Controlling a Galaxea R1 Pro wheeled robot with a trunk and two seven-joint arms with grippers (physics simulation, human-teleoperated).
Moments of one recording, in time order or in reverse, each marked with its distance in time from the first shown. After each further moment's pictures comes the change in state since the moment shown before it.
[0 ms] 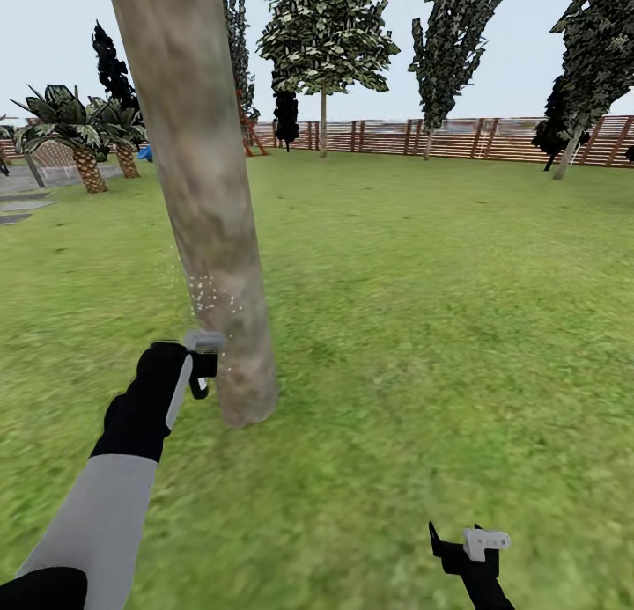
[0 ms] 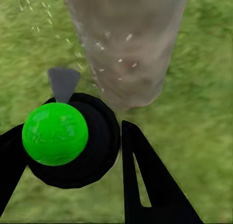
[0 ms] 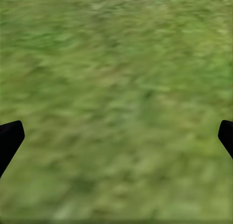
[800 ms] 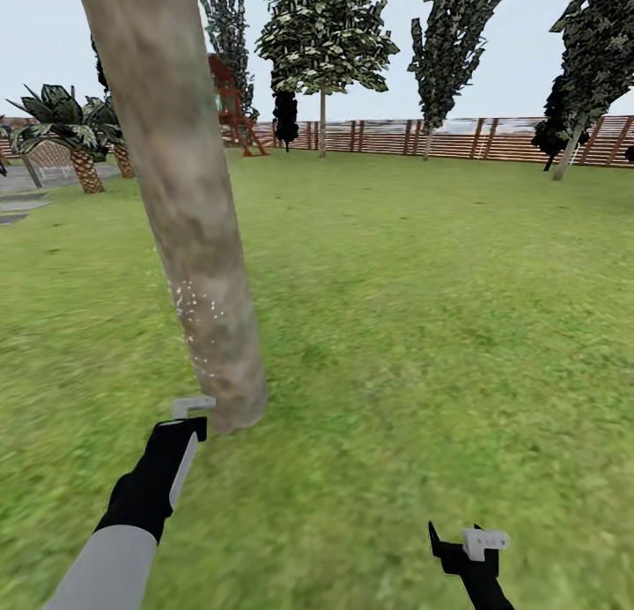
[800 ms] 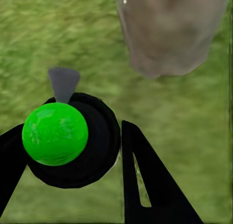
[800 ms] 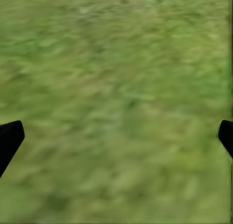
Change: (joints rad) left arm 0.222 -0.033 0.083 0.181 0.013 -0.376 0.229; right arm 0.000 0.001 0.000 0.000 0.000 0.000 0.000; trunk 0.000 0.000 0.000
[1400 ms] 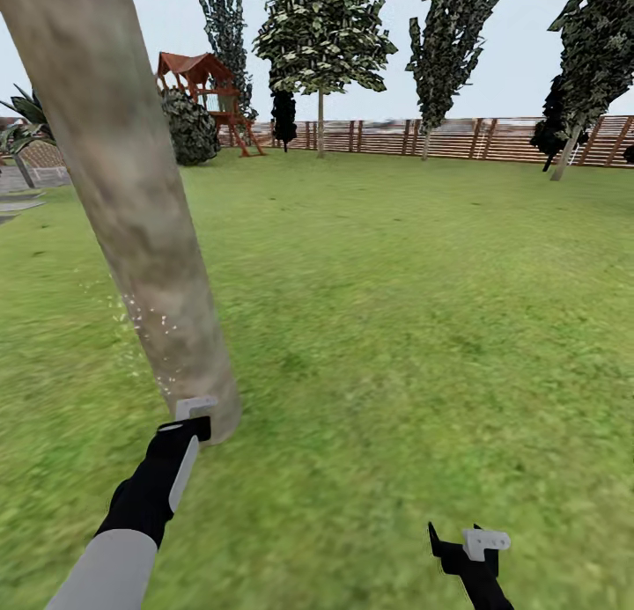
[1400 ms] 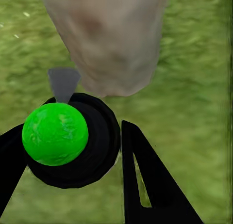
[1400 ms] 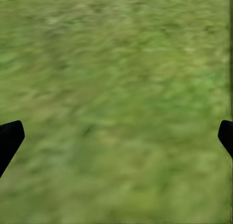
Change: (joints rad) left arm 0.010 -0.002 -0.003 0.012 0.074 -0.074 -0.003; right arm 0.000 0.000 0.000 0.000 0.000 0.000 0.000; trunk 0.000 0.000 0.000
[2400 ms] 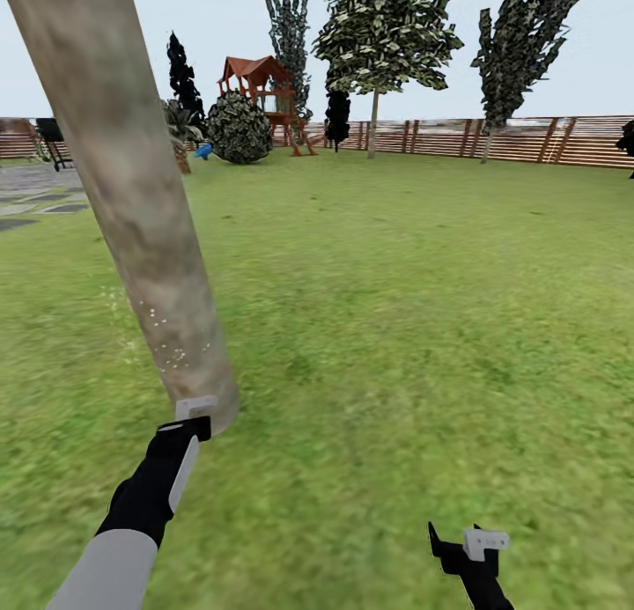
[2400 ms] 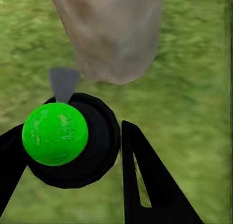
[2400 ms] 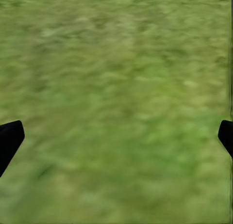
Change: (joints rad) left arm 0.000 0.000 0.000 0.000 0.000 0.000 0.000; right arm 0.000 0.000 0.000 0.000 0.000 0.000 0.000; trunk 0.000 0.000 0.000
